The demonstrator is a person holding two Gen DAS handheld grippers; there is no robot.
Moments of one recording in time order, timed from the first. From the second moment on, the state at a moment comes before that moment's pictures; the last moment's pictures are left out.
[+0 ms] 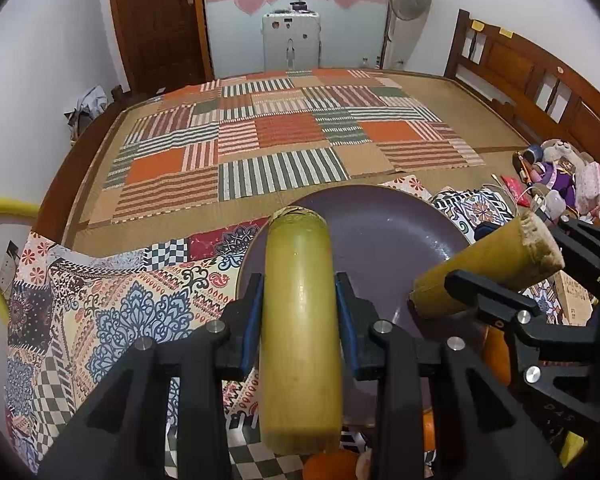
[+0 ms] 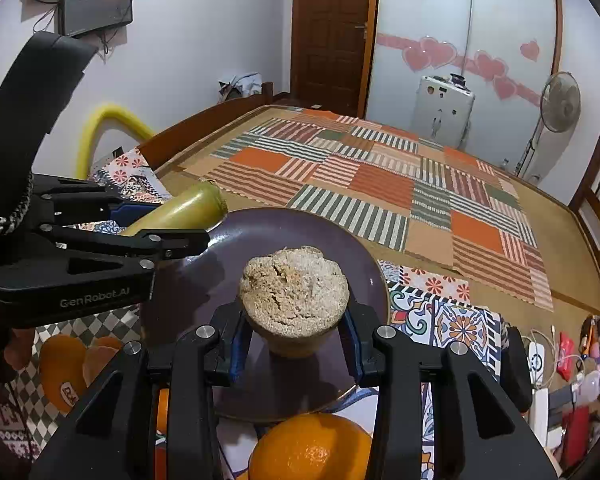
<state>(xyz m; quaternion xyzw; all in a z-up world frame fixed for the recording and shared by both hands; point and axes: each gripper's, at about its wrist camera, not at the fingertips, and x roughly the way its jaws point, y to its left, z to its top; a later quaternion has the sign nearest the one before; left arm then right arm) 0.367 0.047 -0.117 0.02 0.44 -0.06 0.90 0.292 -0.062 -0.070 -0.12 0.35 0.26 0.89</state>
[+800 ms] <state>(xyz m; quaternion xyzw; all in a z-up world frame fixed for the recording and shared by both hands) 0.391 0.046 -0.122 0.03 0.47 -0.07 0.88 0.346 -0.042 -0.090 -0.13 0.45 0.28 0.84</state>
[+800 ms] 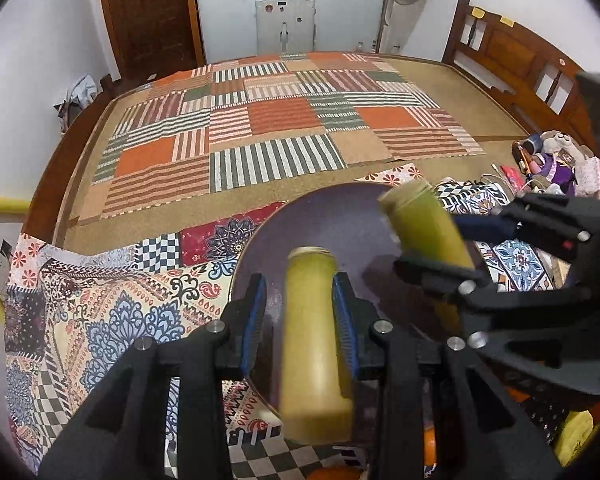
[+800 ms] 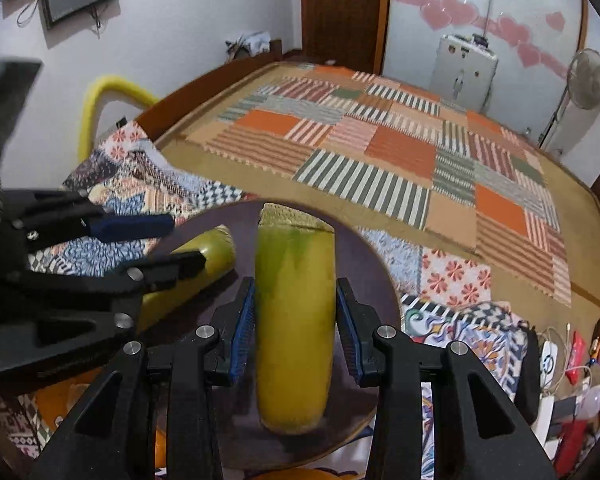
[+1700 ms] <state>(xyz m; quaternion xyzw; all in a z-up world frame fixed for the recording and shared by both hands) 0.286 0.069 -0.057 0.01 0.32 -0.02 0.95 0.251 -0.074 -0.020 -0.15 0.28 0.23 0.92</state>
